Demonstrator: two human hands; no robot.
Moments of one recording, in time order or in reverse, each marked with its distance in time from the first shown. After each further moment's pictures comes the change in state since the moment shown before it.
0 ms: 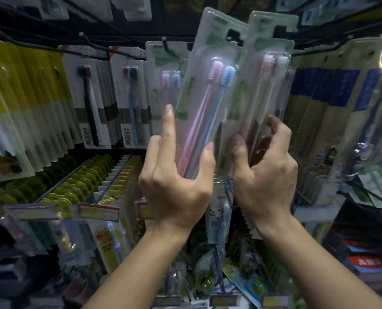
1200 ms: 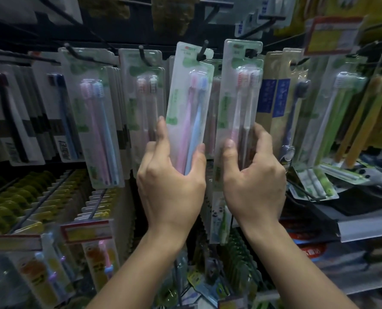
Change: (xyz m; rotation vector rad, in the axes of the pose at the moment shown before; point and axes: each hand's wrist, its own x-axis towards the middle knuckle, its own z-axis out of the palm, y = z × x) left_hand -0.020 0.057 0.072 -0.022 -0.168 -0.200; right_hand 0.023 0.049 -0.058 -0.181 0.062 0.180
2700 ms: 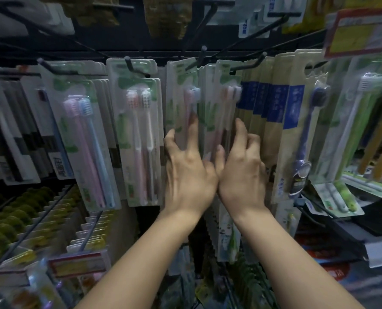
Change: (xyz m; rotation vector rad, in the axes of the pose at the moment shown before) left_hand 0.043 -0.024 0.067 0.176 -0.425 0.014; right_hand 0.044 0.029 0.076 -0.195 -0.073 -0.117
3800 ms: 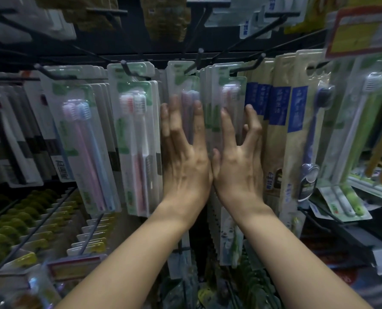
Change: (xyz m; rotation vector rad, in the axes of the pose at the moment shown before) left_hand 0.024 -0.018 0.014 0.358 0.263 0.341; right_hand 0.011 0.008 0.013 0.002 -0.024 -0.195
